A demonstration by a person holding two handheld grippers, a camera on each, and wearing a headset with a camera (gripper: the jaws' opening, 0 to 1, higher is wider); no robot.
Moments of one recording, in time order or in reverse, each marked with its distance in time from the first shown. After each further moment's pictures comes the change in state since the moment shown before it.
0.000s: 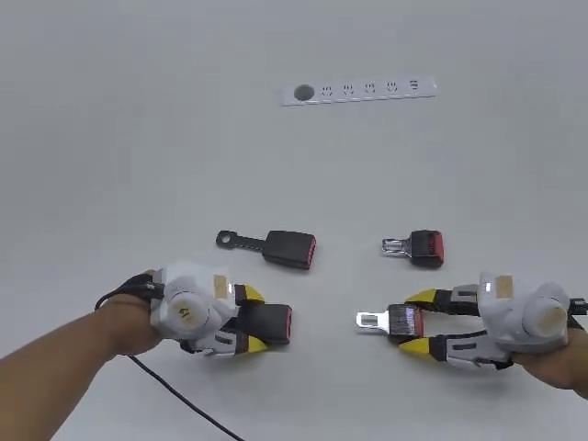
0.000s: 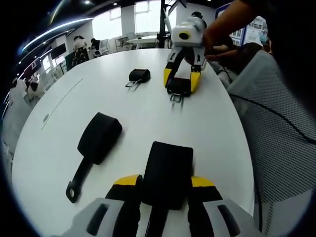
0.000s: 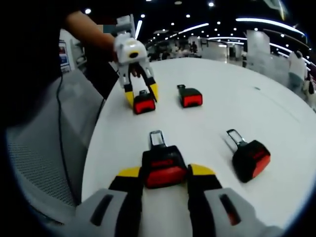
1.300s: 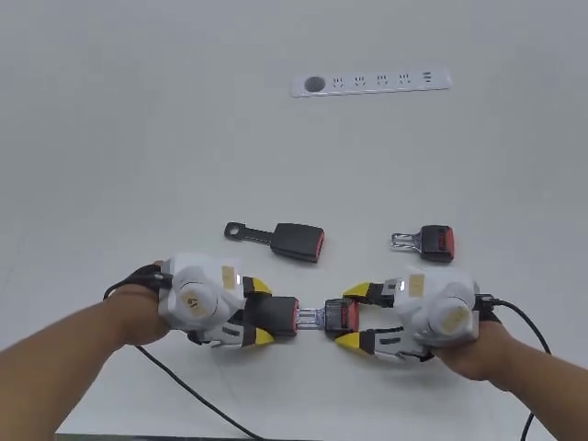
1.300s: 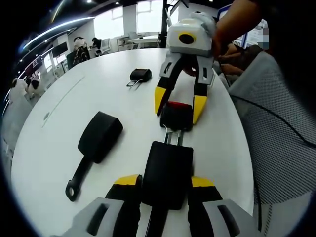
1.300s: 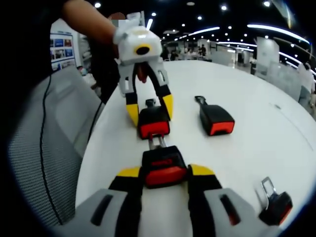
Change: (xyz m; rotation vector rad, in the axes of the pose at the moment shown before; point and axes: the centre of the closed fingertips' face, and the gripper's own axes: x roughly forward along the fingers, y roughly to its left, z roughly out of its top) left arm 0.000 0.001 0.000 -0.016 -0.003 0.004; right arm 0.067 0.024 0.046 -0.085 0.000 0.033
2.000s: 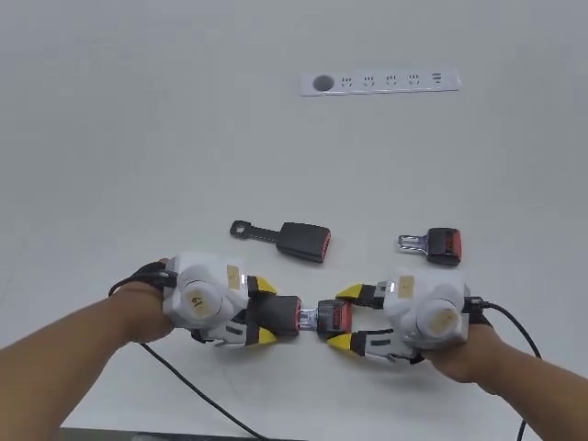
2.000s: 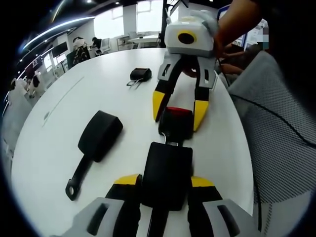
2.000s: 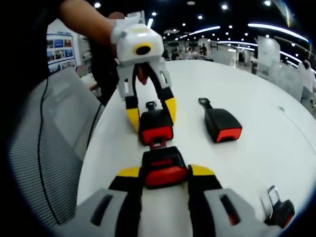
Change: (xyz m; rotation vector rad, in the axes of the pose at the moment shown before) left arm -0.001 -0.001 -0.002 0.003 0.007 0.000; right arm 0.012 0.005 0.011 0.003 0.001 0.011
